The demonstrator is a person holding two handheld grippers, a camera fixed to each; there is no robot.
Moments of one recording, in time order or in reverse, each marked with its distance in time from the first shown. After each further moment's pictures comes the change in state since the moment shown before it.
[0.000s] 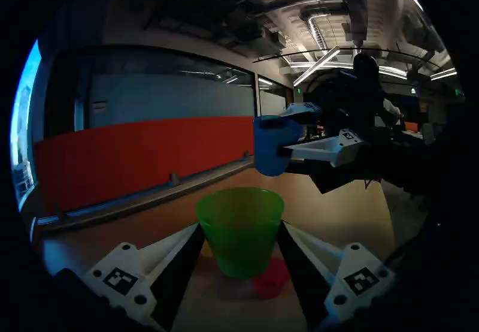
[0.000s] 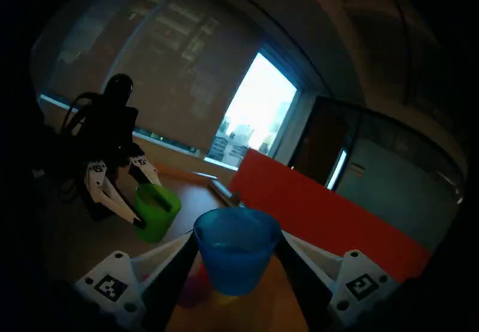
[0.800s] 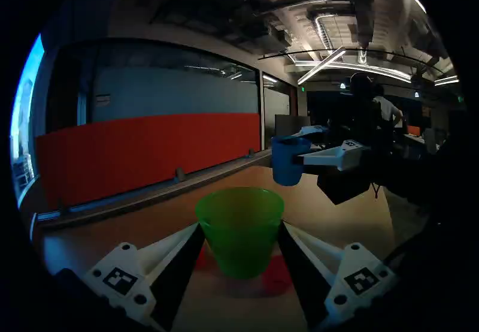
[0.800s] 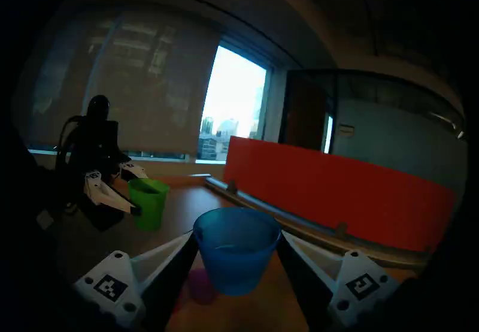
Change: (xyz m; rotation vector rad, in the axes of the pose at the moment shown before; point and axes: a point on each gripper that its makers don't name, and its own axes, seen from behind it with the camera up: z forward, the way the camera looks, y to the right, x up) left arm 0.004 -0.027 -0.004 0.010 -0.025 -0.032; right arm -0.040 0.003 -0.013 -0.045 -0.025 0.296
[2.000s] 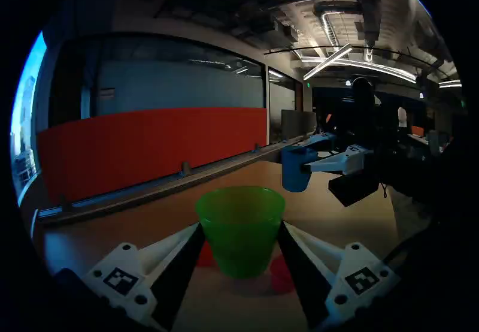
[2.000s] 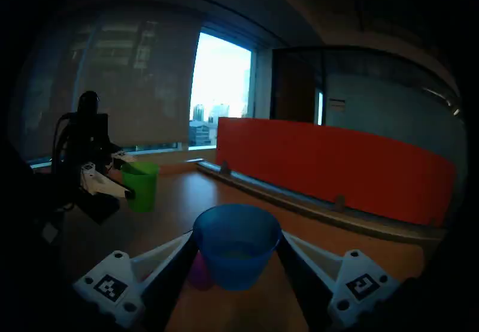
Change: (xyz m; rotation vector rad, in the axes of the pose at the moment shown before) left arm -0.004 -0.022 0.006 0.027 -0.034 -0.018; right arm -0.039 0.016 -0.003 -0.037 -0.092 0.119
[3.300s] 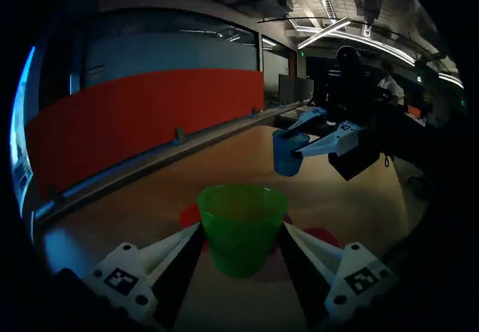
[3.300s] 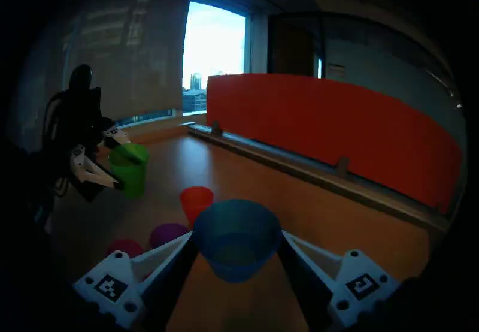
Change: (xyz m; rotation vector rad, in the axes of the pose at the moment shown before) left arm -0.053 -0.021 0.045 -0.045 -0.190 0.025; right arm -0.062 0.036 0.038 -0.004 -0.201 0.043
